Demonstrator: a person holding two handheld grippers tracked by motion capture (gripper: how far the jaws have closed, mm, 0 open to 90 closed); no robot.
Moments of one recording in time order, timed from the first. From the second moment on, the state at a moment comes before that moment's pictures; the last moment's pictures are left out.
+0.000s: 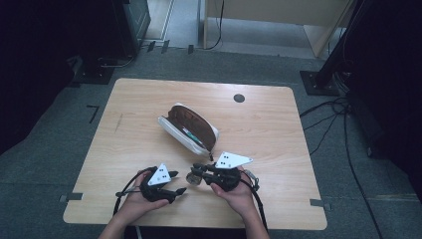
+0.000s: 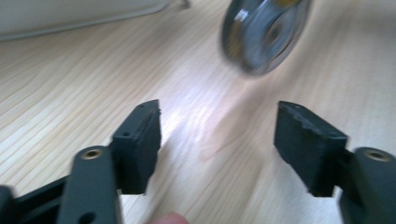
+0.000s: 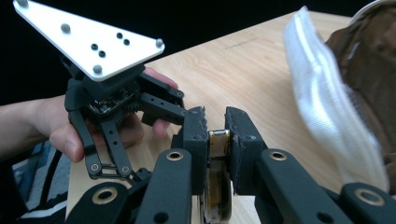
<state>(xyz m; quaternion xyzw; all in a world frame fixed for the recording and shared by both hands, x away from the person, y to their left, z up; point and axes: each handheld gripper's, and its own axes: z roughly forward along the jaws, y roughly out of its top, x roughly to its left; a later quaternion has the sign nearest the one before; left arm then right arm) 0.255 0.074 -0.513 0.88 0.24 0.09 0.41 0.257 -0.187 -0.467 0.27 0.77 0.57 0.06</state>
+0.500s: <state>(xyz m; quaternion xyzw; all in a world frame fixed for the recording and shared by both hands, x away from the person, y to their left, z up) 0.262 0.105 -0.515 0.86 0.33 0.13 0.37 0.258 -0.200 -0.439 0.30 0.76 0.57 0.09</state>
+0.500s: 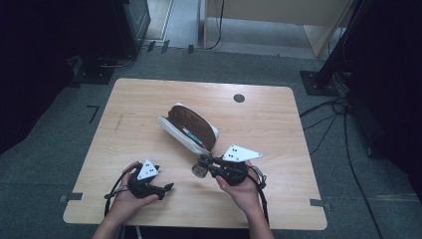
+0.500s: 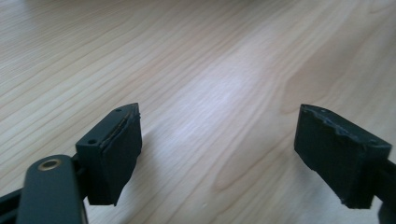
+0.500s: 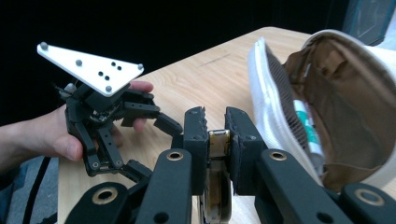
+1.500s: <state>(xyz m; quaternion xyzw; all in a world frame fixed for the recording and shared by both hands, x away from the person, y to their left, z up) 0.276 0.148 -0.519 0.82 0.44 0.18 0.32 0.267 -0.210 -0.386 0.33 0.73 0.59 0.14</state>
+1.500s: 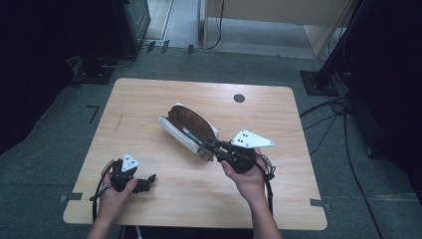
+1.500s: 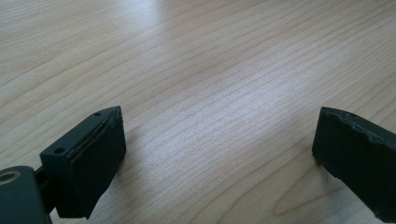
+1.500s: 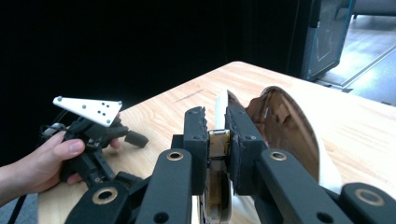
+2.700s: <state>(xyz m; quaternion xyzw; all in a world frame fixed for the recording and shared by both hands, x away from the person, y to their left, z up) 0.276 0.147 -0.519 0.82 0.43 0.18 0.33 0.336 -0.185 -0.399 0.36 0.75 0.52 0.20</state>
